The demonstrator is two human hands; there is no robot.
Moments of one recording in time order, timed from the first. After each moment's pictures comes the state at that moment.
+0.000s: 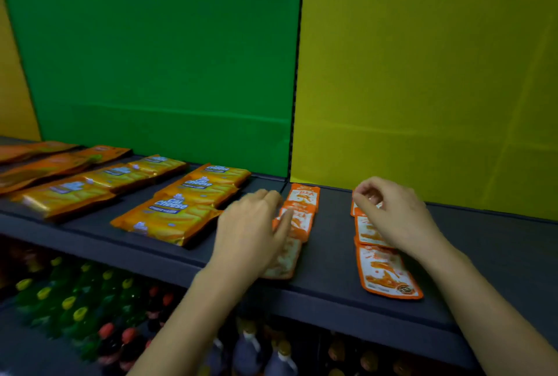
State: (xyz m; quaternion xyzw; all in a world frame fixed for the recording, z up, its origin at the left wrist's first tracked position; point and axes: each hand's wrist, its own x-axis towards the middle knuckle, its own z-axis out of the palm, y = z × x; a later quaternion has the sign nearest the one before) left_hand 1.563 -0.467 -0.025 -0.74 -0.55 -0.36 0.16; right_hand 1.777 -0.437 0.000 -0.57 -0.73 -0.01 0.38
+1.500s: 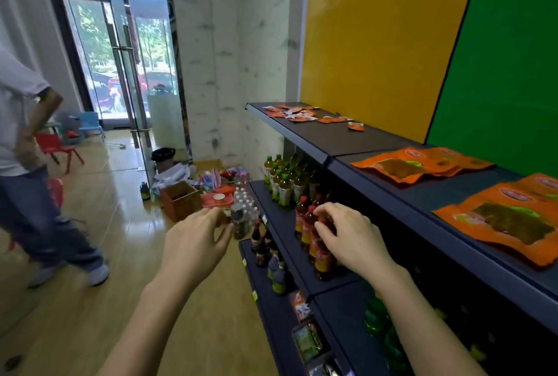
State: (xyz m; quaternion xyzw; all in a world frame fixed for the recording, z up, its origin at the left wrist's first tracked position) left_hand 0.825 -0.648 -0.095 -0.31 -0.90 -0.19 0.22; right_hand 0.956 -0.451 -0.073 -0.19 -0.95 0.12 0.21
